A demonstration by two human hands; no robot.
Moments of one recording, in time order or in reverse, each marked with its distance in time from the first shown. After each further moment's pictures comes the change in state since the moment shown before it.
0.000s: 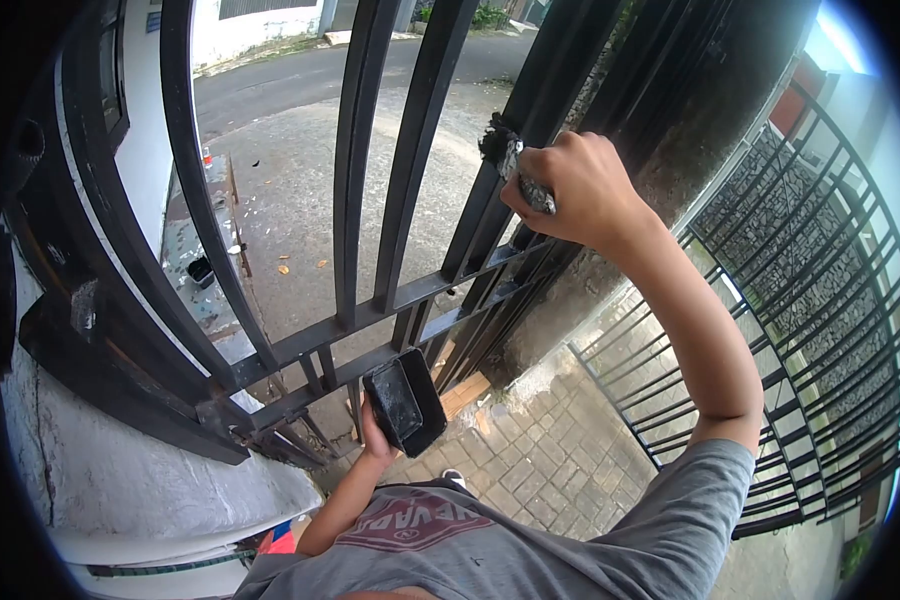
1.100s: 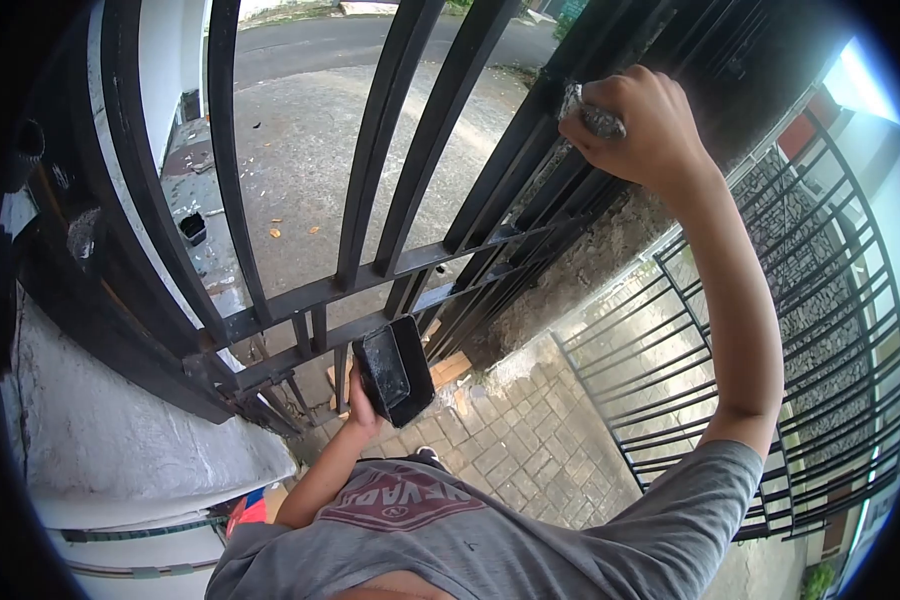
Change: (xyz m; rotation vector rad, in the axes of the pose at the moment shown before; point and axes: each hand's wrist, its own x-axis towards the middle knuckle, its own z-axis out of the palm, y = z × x) left_hand -0.012 0.008 0.016 0.010 0.013 -0.002; right_hand 0.020 0.014 -0.050 -0.121 0.081 0.011
